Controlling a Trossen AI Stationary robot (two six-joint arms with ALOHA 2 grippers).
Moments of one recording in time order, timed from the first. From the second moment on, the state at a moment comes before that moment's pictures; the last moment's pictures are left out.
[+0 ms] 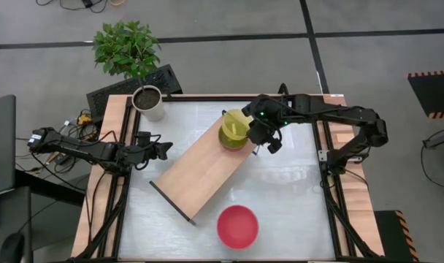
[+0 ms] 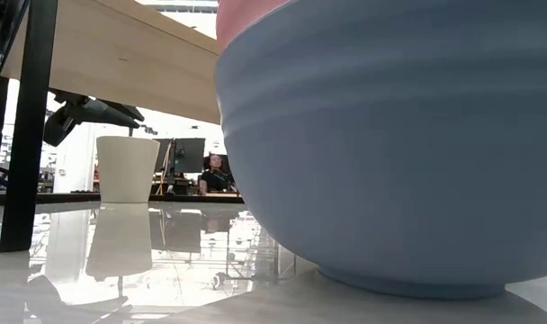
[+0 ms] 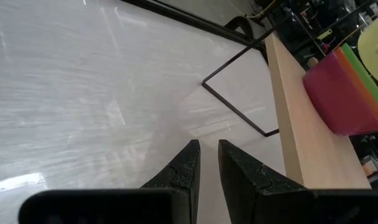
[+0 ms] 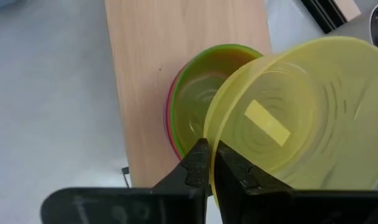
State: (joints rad) left arm -0.17 0.56 0.28 -0.23 -0.72 -1.19; right arm -0.15 1.51 1.59 -1.02 -0.05 -0.90
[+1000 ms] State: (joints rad) left arm -0.17 0.56 0.28 -0.23 -0.72 -1.16; right arm -0.13 1.50 1.59 -0.95 -0.05 -0.85
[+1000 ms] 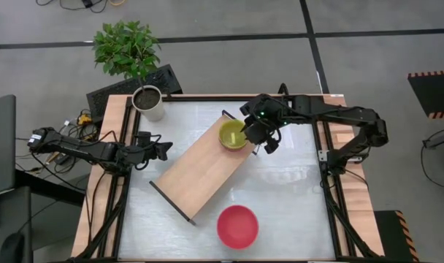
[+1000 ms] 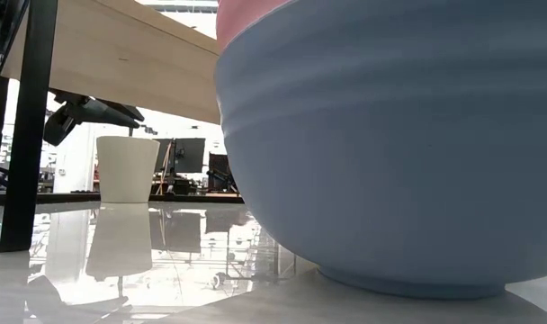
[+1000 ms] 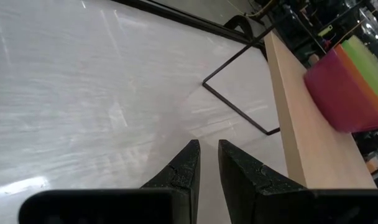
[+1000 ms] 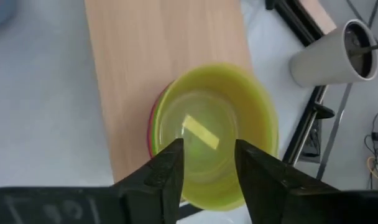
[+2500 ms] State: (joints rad) left arm -0.17 0.56 0.28 -0.24 -0.53 -0.96; right arm 0.48 1.80 1.67 -1.04 0.09 0.77
